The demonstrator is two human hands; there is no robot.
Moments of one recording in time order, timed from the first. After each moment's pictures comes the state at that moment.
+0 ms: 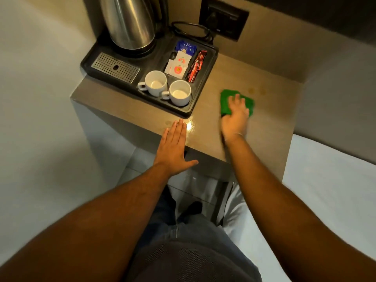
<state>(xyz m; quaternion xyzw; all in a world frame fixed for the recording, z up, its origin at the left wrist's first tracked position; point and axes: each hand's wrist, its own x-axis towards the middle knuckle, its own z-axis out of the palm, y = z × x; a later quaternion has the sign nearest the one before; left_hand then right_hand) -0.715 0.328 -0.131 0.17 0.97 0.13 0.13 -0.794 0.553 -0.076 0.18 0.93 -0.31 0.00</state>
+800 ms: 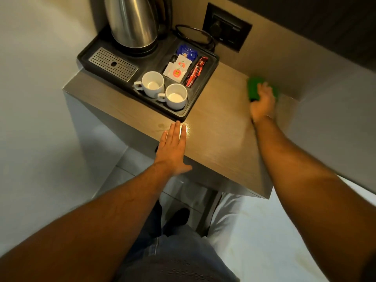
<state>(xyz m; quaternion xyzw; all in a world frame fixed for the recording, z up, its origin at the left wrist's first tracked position) -0.723 0.369 -0.103 0.12 0.97 0.09 0.21 -0.888 0.680 -0.069 0.15 0.96 -0.22 0.02</state>
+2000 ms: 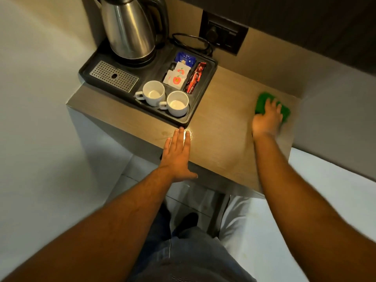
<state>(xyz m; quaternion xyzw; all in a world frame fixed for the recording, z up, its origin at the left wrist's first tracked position) -0.733 0.360 -0.108 0.14 0.95 0.11 0.25 -0.850 0.669 -0.089 0.27 0.94 -0.19 -0.01</state>
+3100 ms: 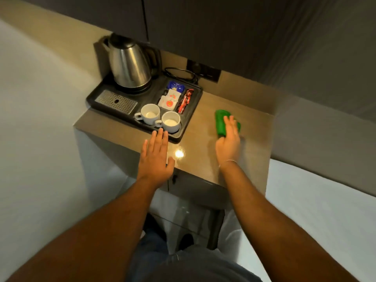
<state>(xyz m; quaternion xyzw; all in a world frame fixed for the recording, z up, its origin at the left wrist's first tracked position) -0.719 0.317 -0.052 0.09 0.98 0.15 0.02 -0.758 0.555 -0.014 0.17 0.90 -0.39 -0.13</state>
